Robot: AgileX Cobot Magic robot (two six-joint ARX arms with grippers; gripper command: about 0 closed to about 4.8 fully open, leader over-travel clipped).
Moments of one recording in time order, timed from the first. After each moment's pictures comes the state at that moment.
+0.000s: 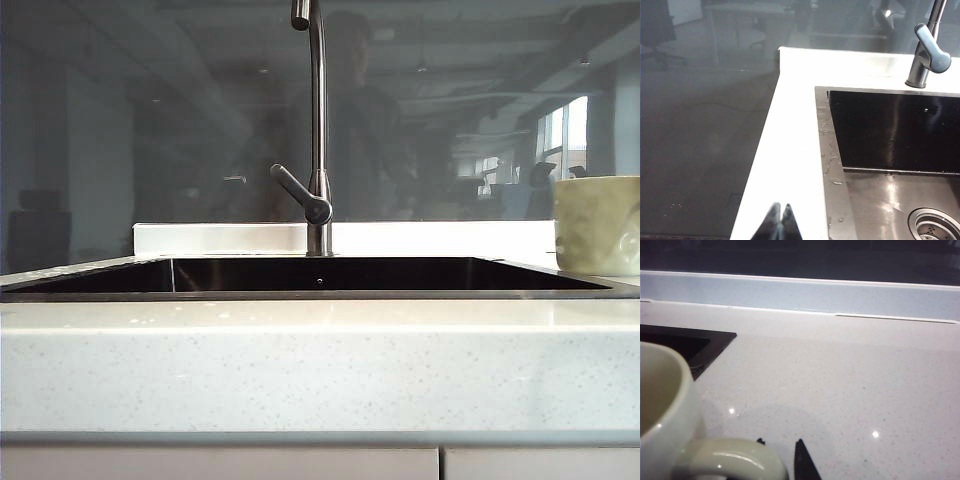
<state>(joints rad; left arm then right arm) 0.00 0.00 0.01 -0.01 0.02 -0.04 -0.35 1.72 0.53 1.11 -0.43 -0.07</state>
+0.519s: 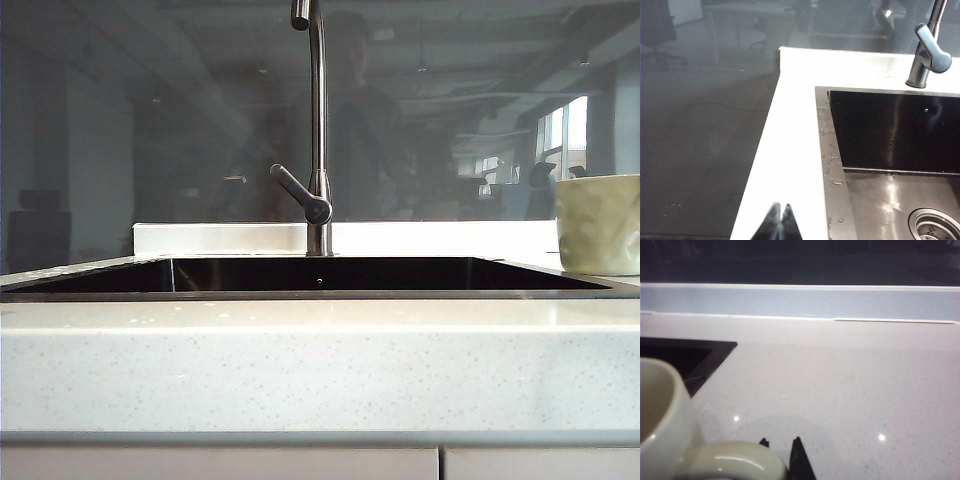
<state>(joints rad) 0.00 0.00 0.01 -0.01 0.02 -0.04 -0.35 1.72 0.53 1.13 -0.43 -0.03</state>
